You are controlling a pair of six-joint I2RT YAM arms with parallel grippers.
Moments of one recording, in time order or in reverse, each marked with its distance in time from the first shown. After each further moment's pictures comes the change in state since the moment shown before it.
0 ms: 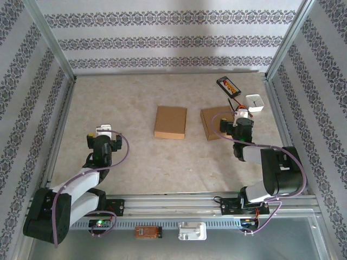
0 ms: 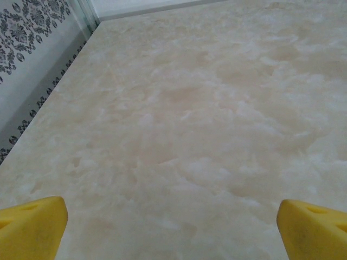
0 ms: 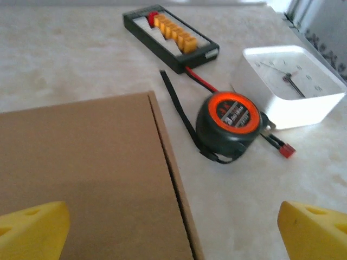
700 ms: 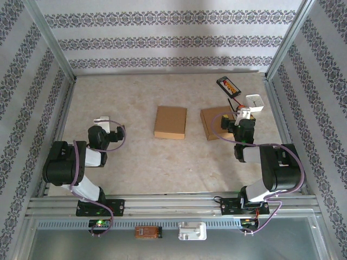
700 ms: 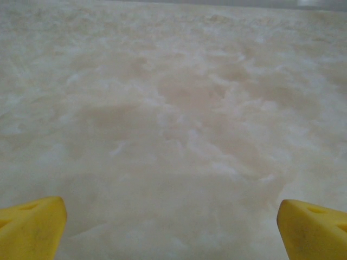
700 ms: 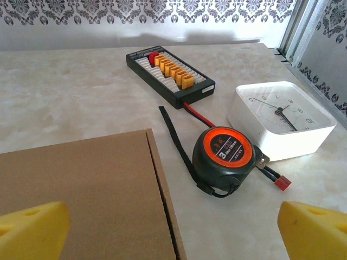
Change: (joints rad) left arm 0.240 0.557 0.113 0.498 0.515 -0.057; right arm -0.021 0.033 -0.021 0.154 -0.016 -0.003
